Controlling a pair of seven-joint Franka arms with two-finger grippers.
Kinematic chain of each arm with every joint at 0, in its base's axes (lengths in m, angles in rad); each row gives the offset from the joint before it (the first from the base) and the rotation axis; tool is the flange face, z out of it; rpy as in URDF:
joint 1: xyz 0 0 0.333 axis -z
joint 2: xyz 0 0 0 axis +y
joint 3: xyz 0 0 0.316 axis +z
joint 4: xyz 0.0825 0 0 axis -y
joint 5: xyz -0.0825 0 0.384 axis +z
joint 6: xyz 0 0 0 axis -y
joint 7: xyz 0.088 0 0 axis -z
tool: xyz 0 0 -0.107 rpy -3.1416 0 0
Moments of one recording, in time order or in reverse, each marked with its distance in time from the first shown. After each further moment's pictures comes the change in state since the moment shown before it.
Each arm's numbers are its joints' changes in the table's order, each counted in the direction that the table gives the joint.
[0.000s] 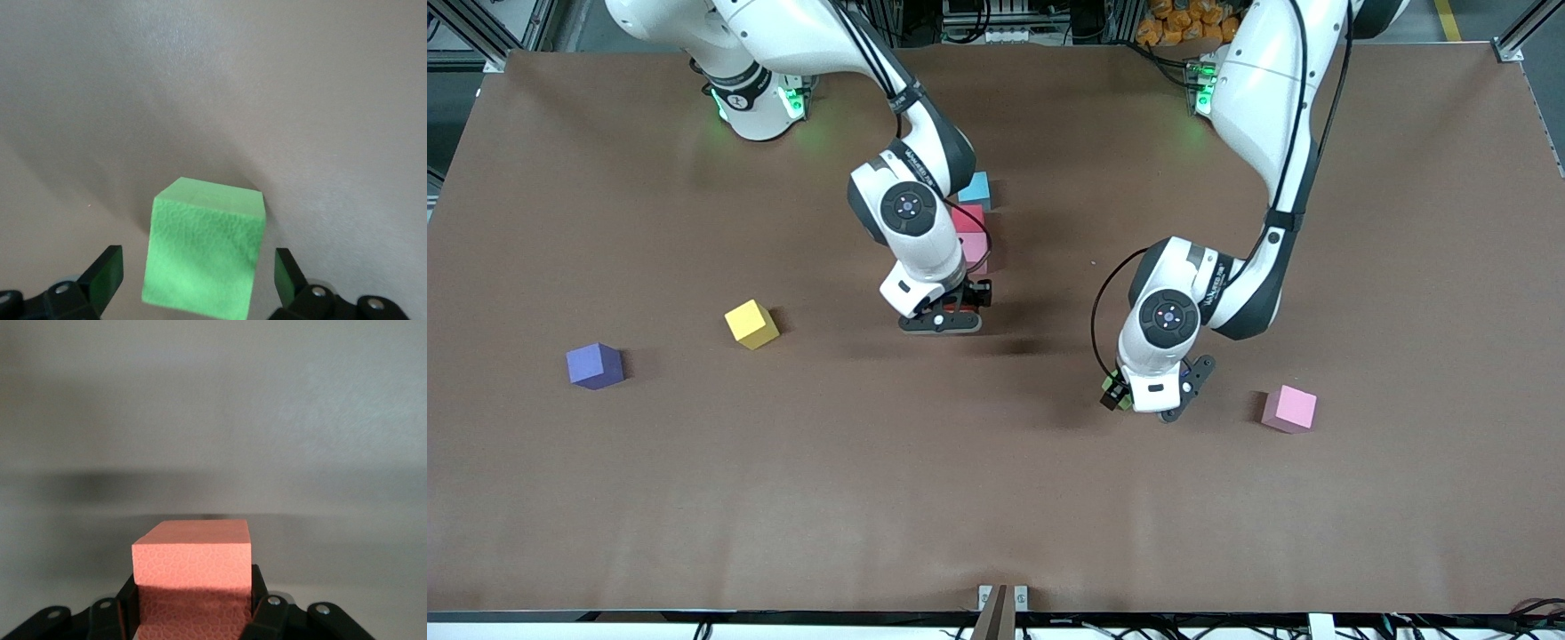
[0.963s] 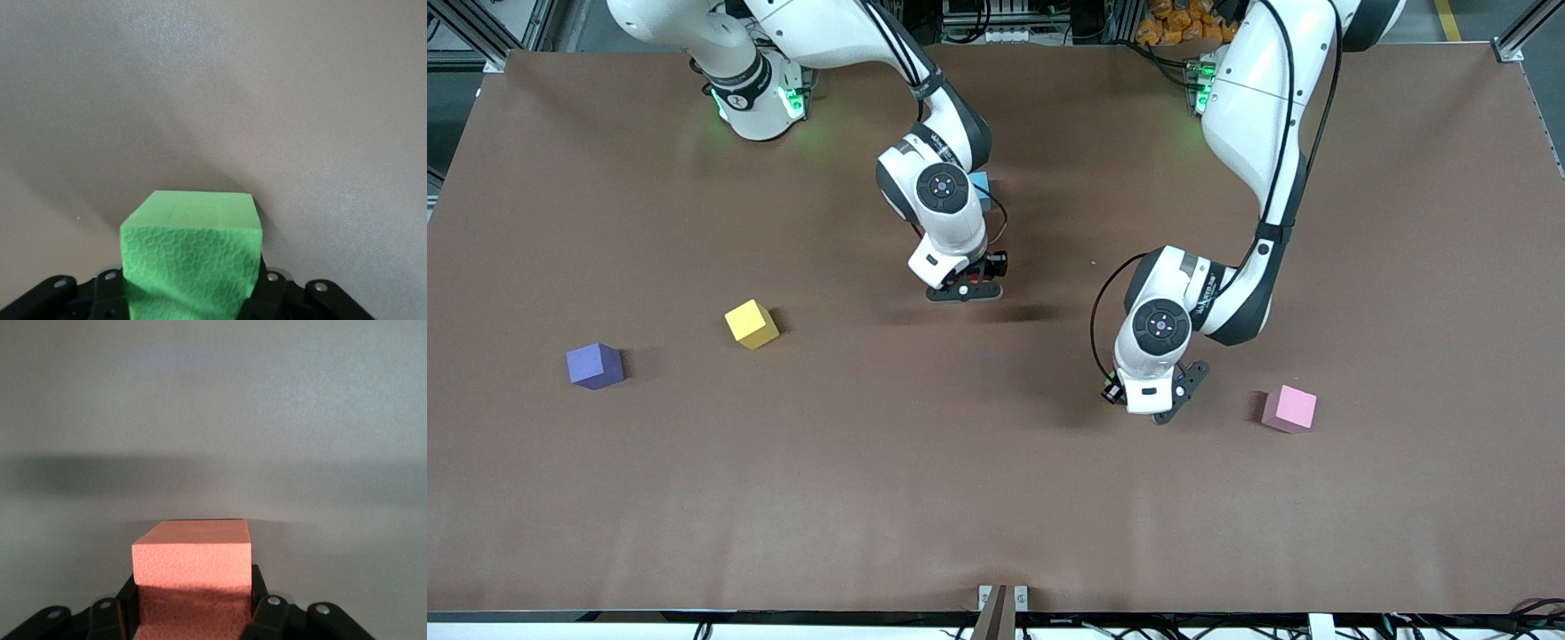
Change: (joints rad) left arm 0.000 0.031 -0.002 0.002 0.000 0.015 0.041; right arm -0.059 0.002 0.042 -0.103 0.001 0.047 0.048
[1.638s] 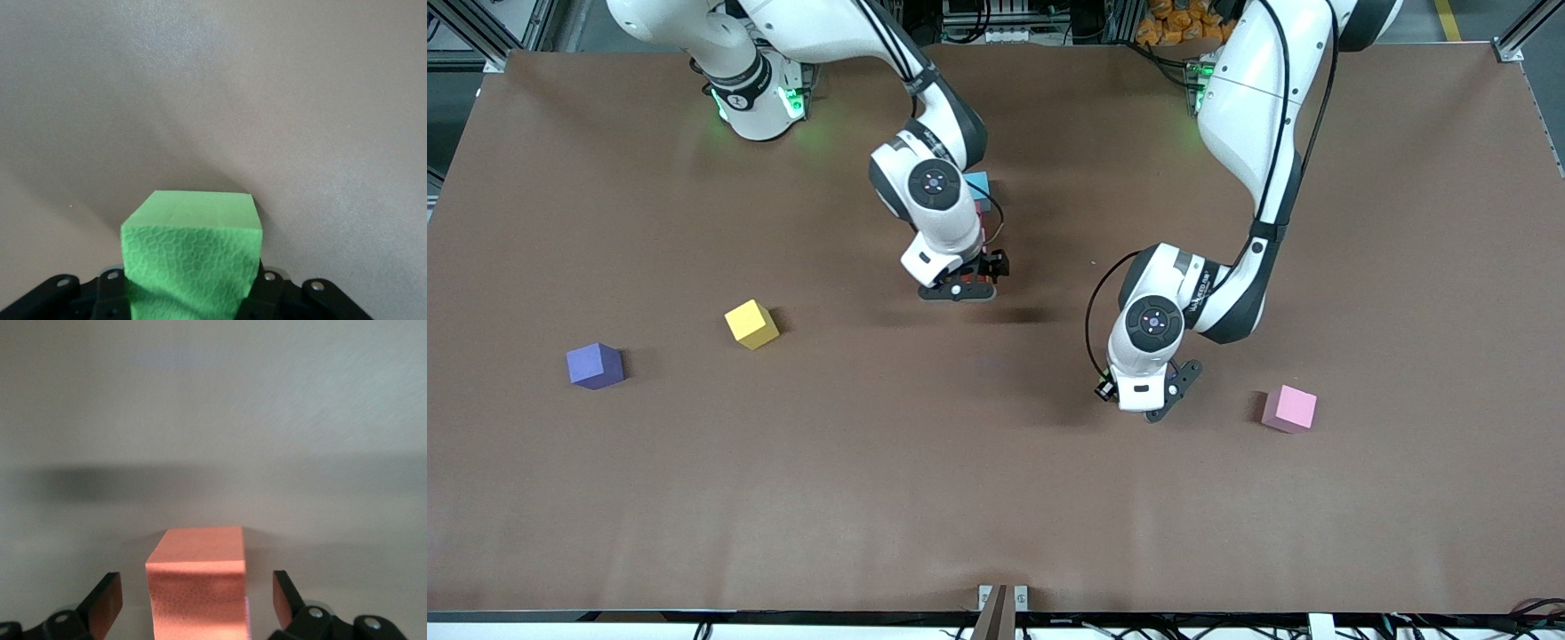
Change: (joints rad) left arm 0.011 0.000 -0.008 0.003 0.005 0.000 0.022; right arm 0.038 -0.067 -0.007 -0.006 0.000 -0.031 0.035
